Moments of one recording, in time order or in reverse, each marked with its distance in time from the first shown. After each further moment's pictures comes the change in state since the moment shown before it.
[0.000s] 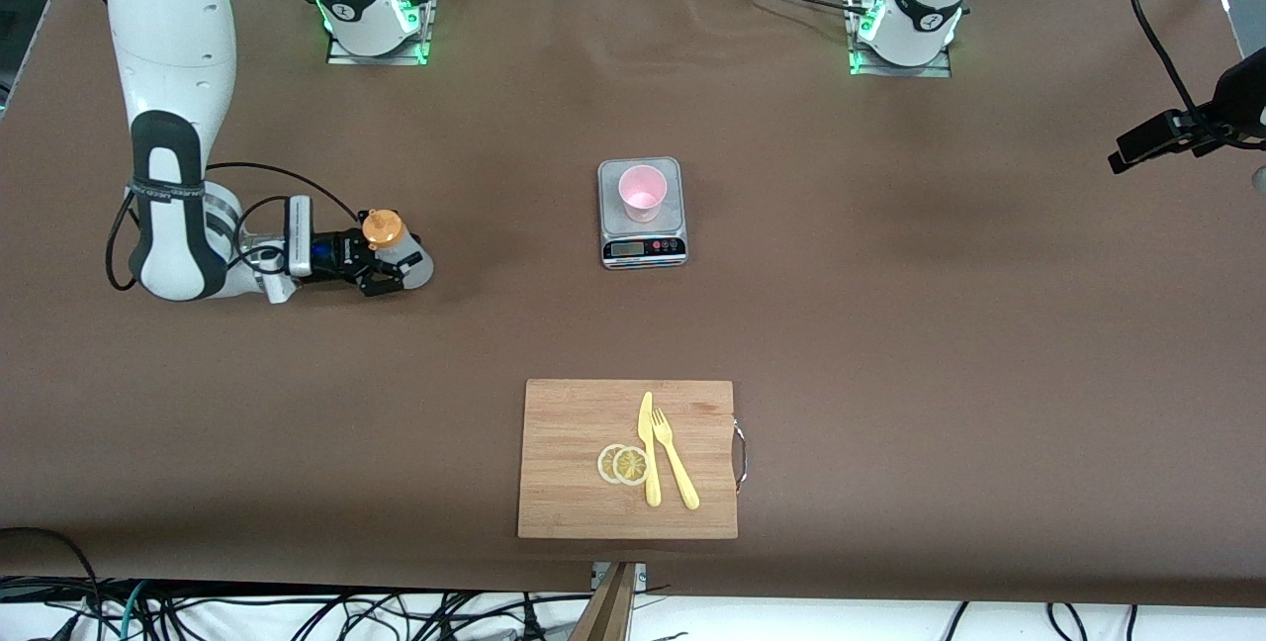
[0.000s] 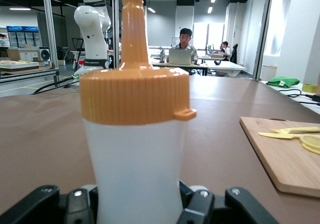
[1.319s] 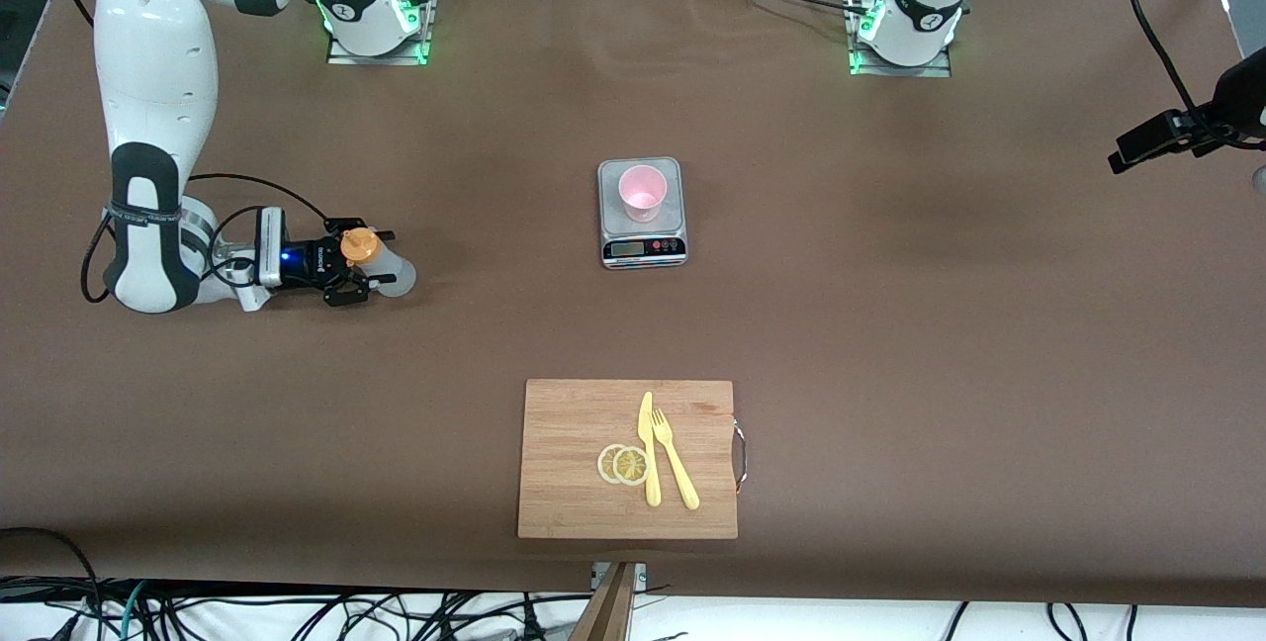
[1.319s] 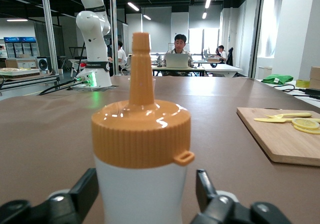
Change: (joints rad) left arm 0.000 0.000 0.000 0.000 0.000 0.000 0.000; right arm -0.083 0.086 0.002 0.051 -0.022 -0.067 -0.024
